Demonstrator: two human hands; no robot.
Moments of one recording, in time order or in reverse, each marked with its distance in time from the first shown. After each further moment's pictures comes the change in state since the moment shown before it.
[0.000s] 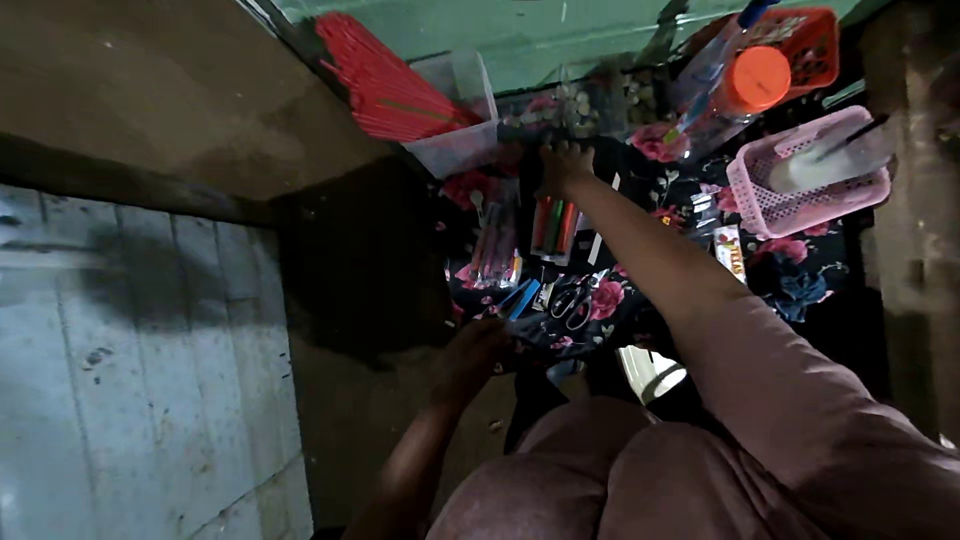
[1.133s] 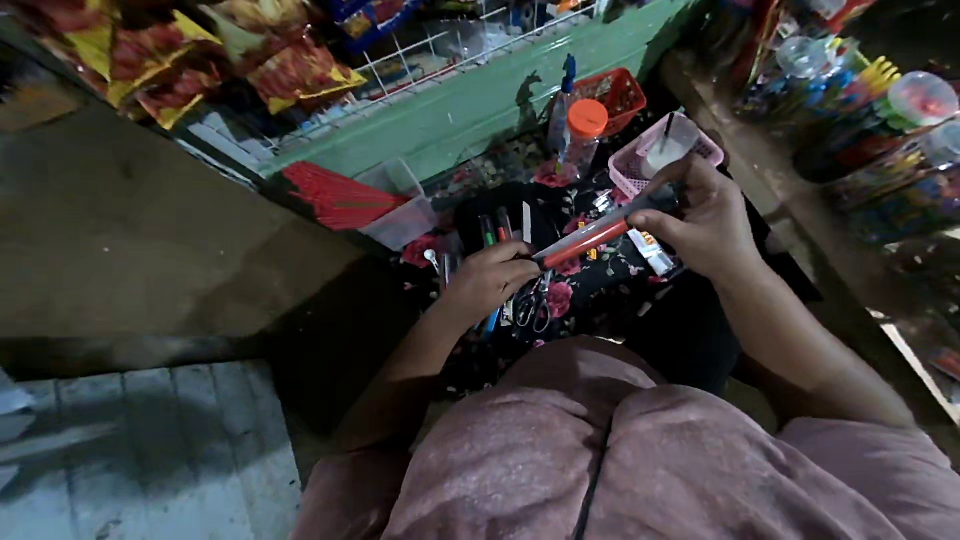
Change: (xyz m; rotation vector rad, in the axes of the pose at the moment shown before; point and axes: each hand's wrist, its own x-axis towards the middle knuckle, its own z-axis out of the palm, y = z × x) left_hand 0.163 0.093 -0.020 -0.263 -0.314 0.639; right_hand -0.378 0.083 -0.075 0.780 0.890 -0.357
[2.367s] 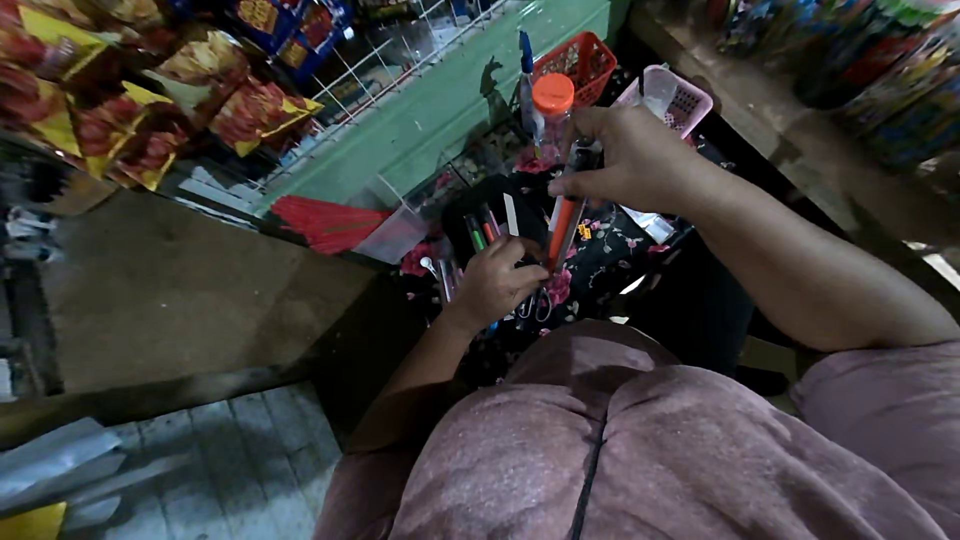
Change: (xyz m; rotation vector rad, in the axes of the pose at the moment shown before) left_hand 0.015 0.015 0.038 0.158 -0.085 0.164; right_hand 0.034 -0.028 -0.012 -0.256 -0.342 0.211
